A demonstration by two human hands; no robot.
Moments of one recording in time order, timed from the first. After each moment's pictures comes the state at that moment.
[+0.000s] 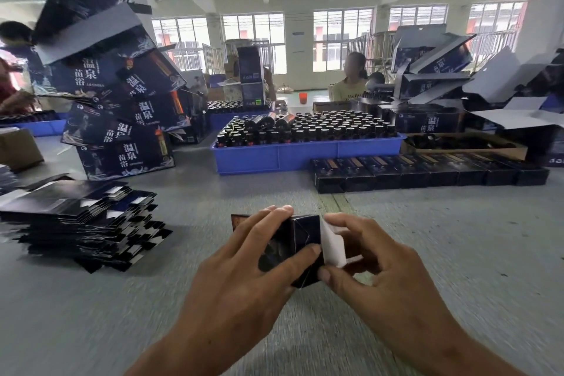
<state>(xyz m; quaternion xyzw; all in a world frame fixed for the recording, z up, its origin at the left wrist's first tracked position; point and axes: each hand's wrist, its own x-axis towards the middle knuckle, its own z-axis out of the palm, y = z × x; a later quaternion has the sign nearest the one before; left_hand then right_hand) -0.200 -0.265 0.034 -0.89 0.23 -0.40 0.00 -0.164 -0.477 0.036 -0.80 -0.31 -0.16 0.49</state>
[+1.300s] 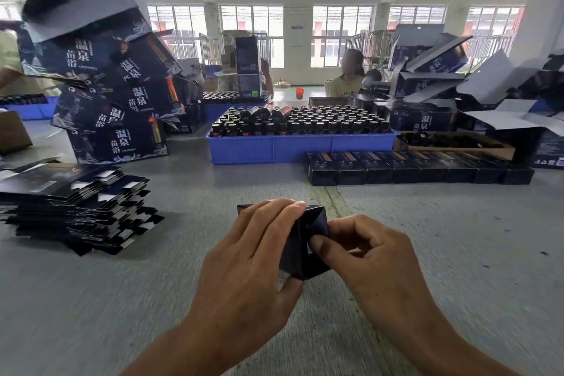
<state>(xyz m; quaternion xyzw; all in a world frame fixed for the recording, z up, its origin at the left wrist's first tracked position) -0.207 -0.294 0.032 -0.89 0.18 -0.41 -0.10 -0.168 -0.469 0.040 -0.77 -0.23 -0.13 0.58</state>
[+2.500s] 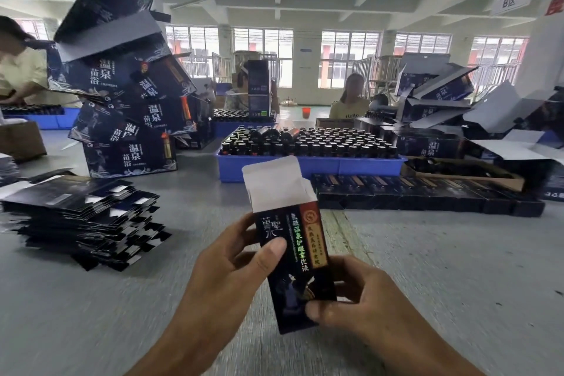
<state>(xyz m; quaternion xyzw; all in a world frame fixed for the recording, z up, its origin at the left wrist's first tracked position) -0.204 -0.273 0.044 -0.73 0.07 -0.19 -0.66 -0.153 -0.472 0.037 -0.79 -0.23 0.11 0.56</state>
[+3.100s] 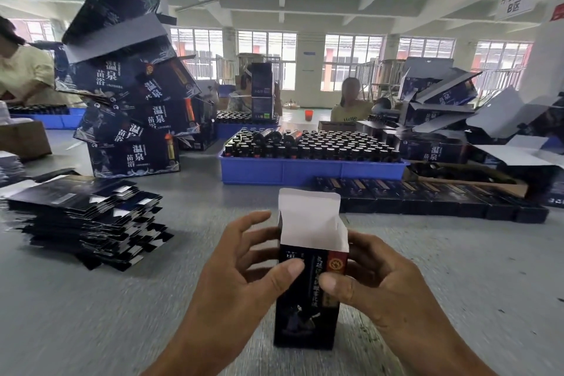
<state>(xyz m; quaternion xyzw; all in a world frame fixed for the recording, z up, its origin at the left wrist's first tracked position) -0.205 -0.277 0.038 -0.72 0.10 -0.24 -0.64 -0.151 -0.478 0.043 -0.67 -0.28 0.04 0.69</state>
